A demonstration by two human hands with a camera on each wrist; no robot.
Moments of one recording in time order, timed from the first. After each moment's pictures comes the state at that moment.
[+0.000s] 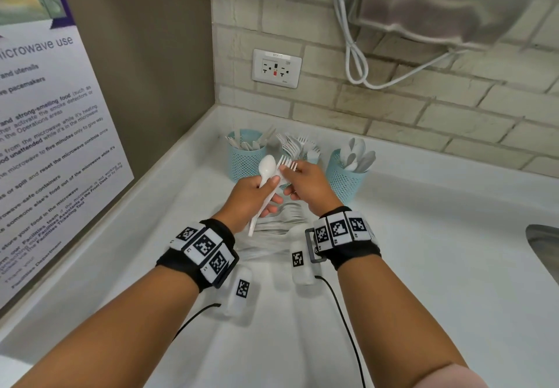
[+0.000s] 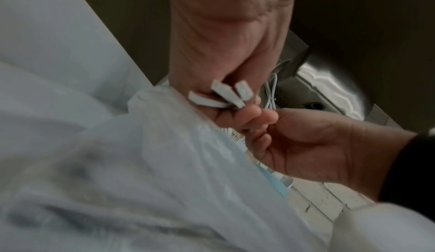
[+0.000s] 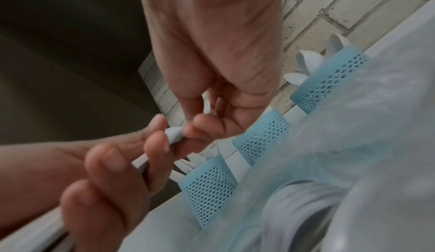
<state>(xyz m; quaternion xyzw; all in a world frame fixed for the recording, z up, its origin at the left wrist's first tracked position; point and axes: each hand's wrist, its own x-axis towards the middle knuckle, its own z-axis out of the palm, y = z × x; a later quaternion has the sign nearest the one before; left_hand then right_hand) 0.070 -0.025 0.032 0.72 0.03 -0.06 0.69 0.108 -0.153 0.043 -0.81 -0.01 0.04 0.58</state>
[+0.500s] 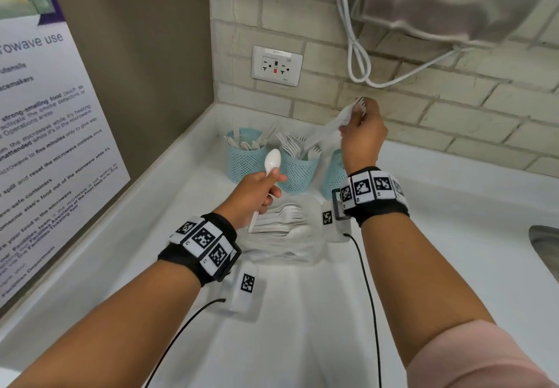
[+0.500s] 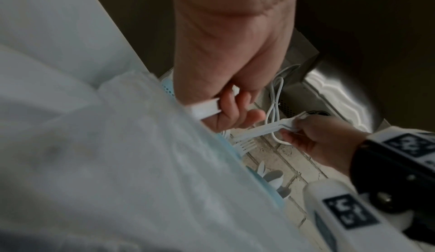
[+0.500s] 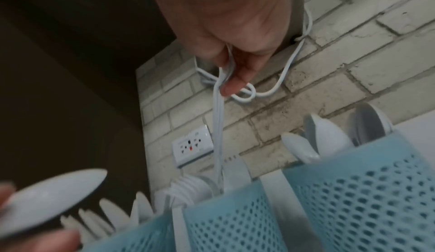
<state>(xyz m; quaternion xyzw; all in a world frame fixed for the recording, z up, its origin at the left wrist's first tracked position) 0.085 -0.026 0.037 0.70 0.03 -0.12 0.71 0.161 -0.204 0.096 -0.81 0.07 -0.35 0.46</state>
